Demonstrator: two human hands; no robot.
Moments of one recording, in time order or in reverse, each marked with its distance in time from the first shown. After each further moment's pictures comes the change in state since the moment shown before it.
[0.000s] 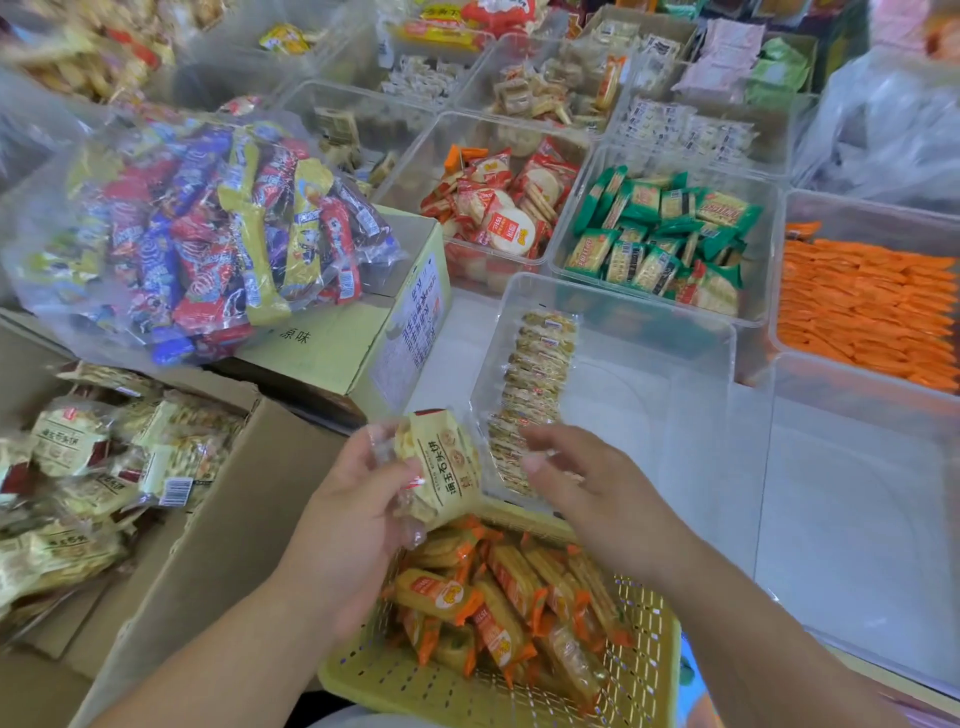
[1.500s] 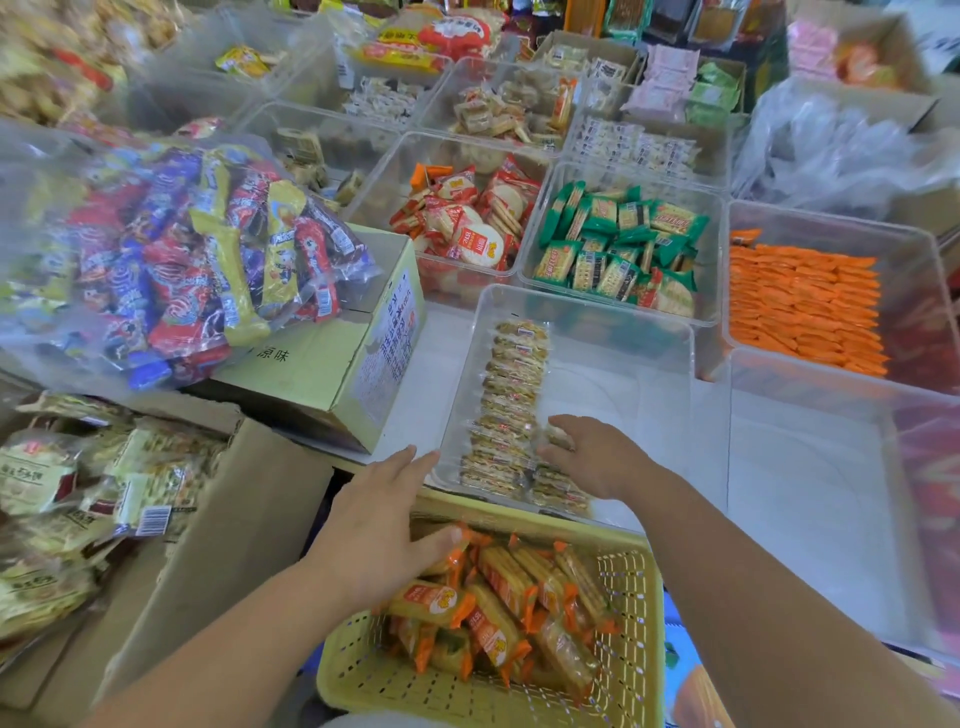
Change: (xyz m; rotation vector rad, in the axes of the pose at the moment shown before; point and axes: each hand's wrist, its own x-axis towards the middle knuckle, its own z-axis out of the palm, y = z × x) left_hand 0.039 -0.023 -0.026 1.534 -0.273 0.232; right_hand 0.072 0.083 -0.018 -0.491 -0.102 0.313
